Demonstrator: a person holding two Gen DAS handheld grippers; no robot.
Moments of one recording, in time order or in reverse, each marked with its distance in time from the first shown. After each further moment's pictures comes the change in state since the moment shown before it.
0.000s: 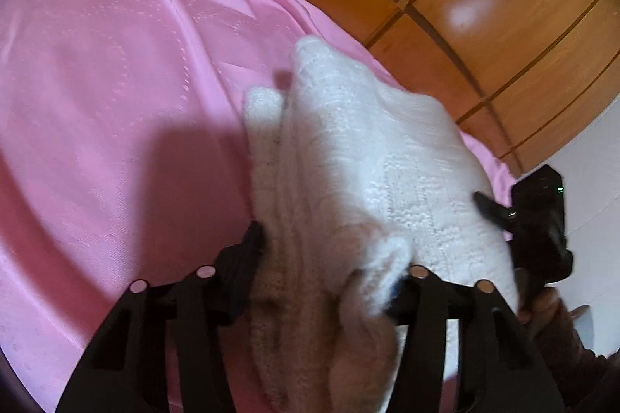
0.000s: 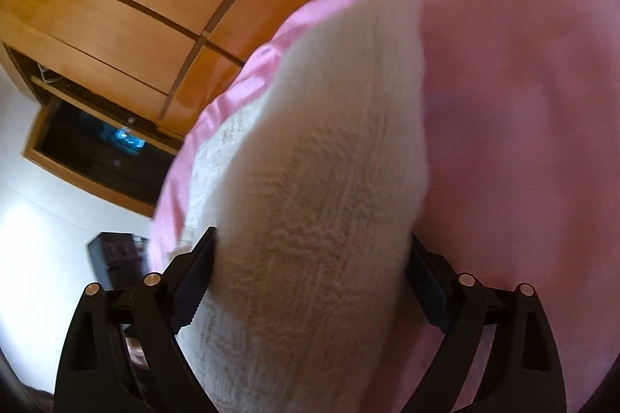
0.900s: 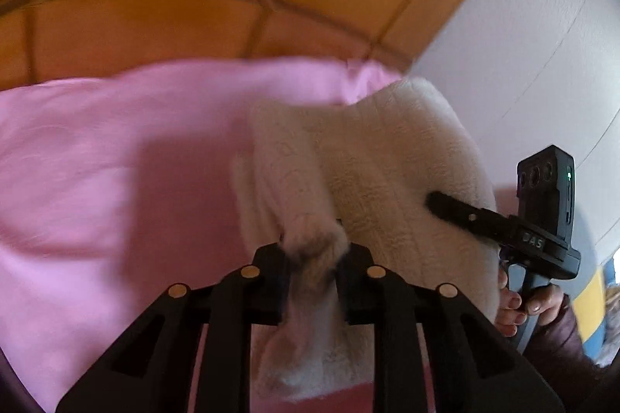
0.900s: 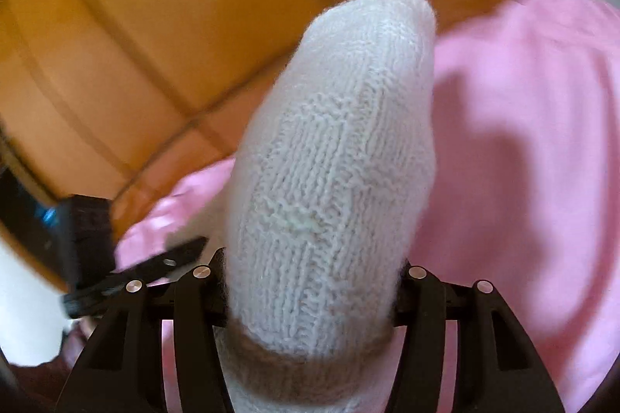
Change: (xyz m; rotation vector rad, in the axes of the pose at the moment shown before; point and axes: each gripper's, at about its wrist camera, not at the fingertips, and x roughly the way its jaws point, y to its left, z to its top) left arm 0.183 -0.360 -0.009 0.515 0.249 -0.267; right arm -0.278 -0.120 -0.031 0.152 -0.444 -0.408
